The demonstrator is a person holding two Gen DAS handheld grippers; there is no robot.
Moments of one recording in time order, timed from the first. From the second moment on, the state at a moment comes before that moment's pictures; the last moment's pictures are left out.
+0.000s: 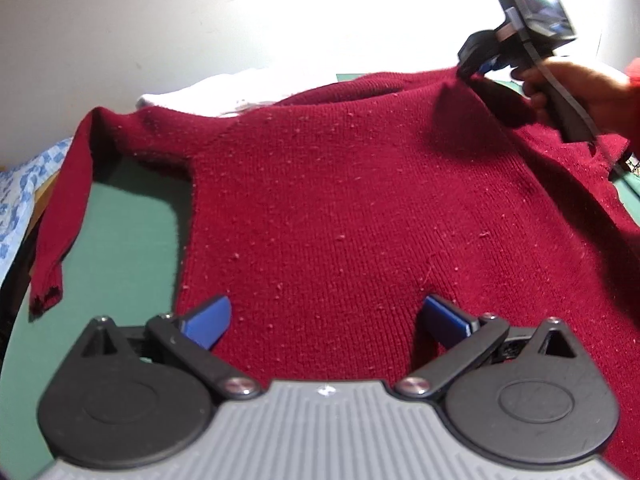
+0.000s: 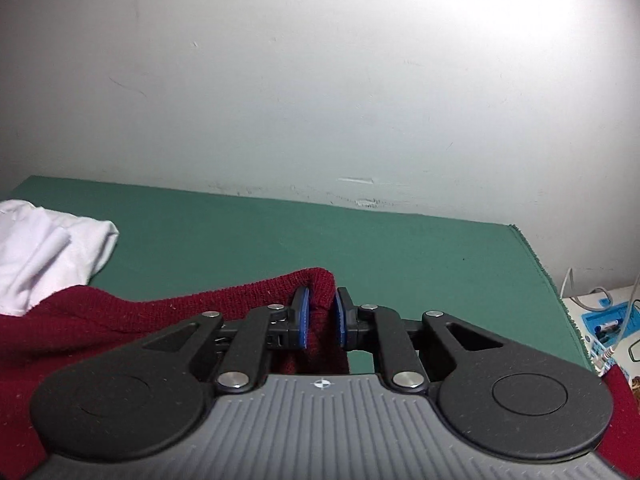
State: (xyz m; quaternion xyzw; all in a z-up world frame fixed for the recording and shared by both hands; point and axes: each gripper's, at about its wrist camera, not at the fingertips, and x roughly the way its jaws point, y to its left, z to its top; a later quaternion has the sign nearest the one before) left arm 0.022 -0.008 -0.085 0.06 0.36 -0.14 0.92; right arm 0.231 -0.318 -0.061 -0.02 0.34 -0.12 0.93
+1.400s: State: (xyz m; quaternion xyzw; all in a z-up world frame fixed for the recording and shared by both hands) left arm 0.024 -0.010 -0.083 0.06 0.36 -0.14 0.92; right arm 0.228 -0.237 -0.023 0.20 0.28 0.09 0.94
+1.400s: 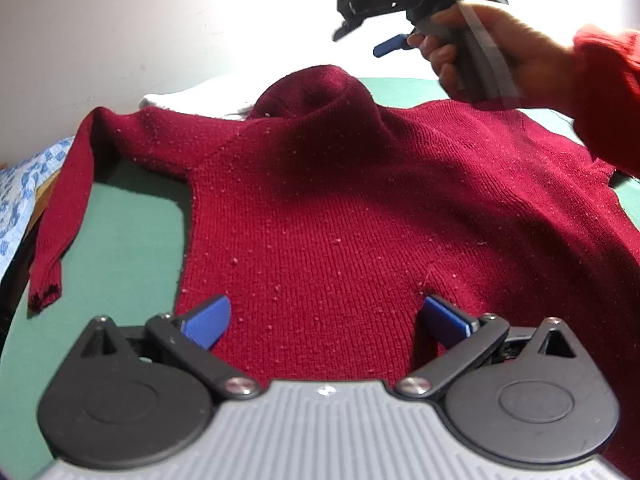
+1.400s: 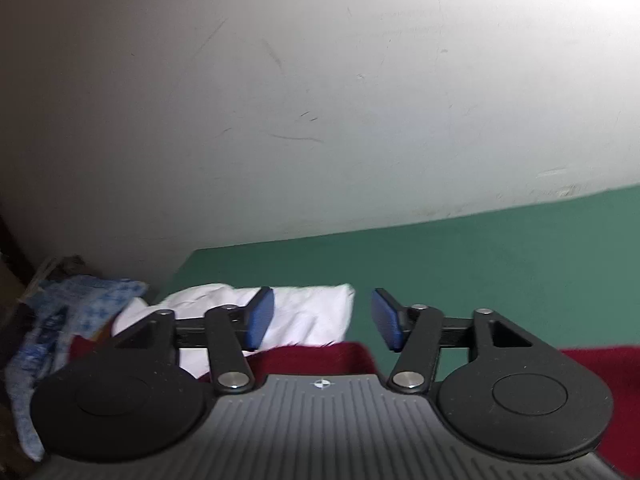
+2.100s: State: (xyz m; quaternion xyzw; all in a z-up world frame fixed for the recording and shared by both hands) left arm 0.024 -0.011 -0.081 0.06 0.36 -0.14 0.92; right arm 0.113 -0.235 -0.016 0.21 0.27 0.04 0.94
